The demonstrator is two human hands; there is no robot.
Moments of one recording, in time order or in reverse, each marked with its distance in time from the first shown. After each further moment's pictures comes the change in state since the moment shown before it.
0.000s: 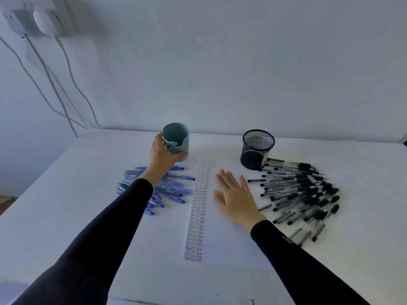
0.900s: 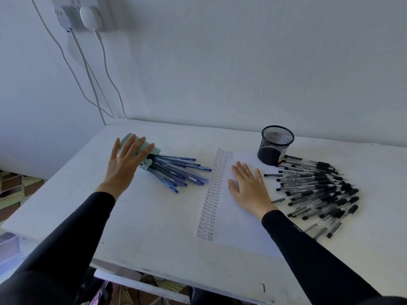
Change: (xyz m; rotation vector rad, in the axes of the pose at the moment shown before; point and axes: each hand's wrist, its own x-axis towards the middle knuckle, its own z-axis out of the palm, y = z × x) left_hand -0.056 -0.096 -0.137 1.132 0.218 0.689; right_hand 0.003 -0.006 -0.005 0.043 -0.017 0.046
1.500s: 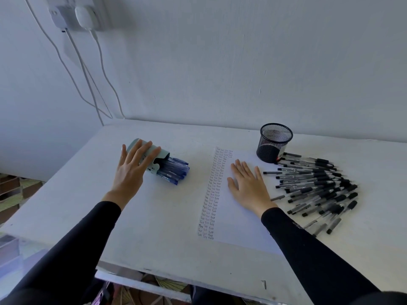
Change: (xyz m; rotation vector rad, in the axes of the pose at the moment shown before) left_hand -0.008 0.025 0.004 -0.191 0.001 -0.049; right_hand 0.001 0.000 0.001 -0.026 -0.005 0.000
